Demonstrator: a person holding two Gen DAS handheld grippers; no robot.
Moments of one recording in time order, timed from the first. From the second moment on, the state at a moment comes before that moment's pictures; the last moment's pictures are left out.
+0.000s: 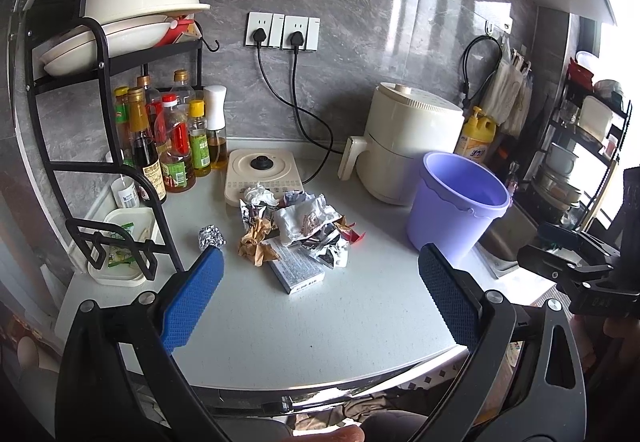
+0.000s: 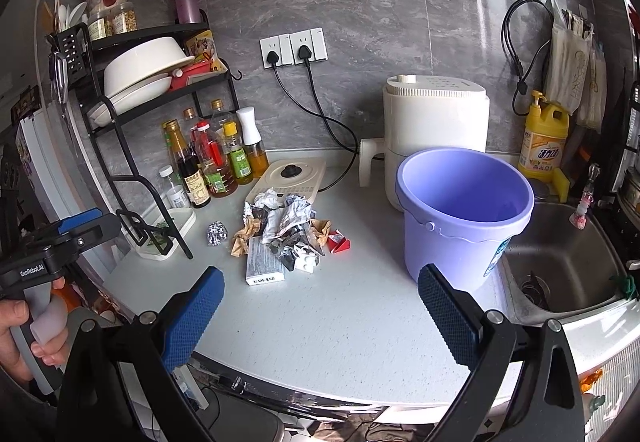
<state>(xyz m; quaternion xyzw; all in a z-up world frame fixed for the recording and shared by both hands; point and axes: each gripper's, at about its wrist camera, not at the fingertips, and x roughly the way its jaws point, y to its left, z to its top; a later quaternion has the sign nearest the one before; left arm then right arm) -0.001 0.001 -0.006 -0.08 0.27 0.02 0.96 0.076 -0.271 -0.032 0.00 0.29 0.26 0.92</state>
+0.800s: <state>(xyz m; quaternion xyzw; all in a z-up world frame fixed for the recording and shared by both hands) -0.007 -0.004 -0.002 -0.08 0.27 0.02 0.96 0.077 -0.274 -0.031 -0.01 0.28 0.25 0.92</state>
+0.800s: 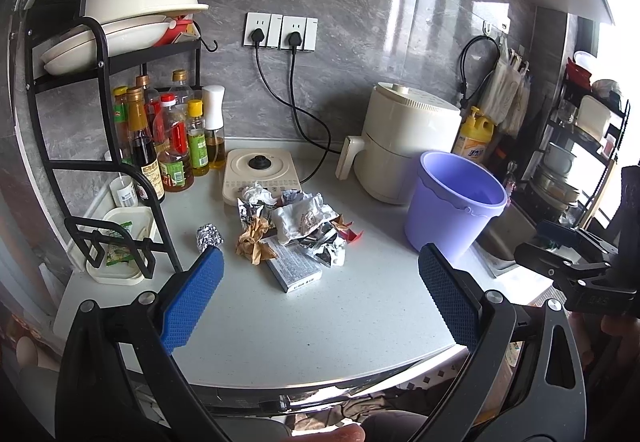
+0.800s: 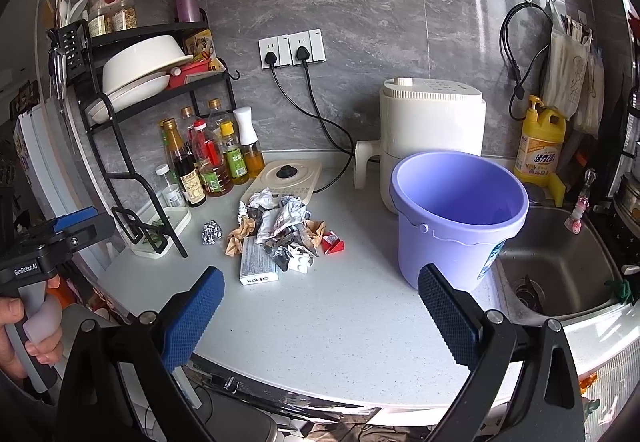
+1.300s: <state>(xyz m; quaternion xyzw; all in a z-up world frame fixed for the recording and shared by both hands) -0.001 -0.006 -0.004 -0.08 0.27 0.01 0.96 0.081 -0.272 -0.036 -0.02 0.29 0.25 0.92</state>
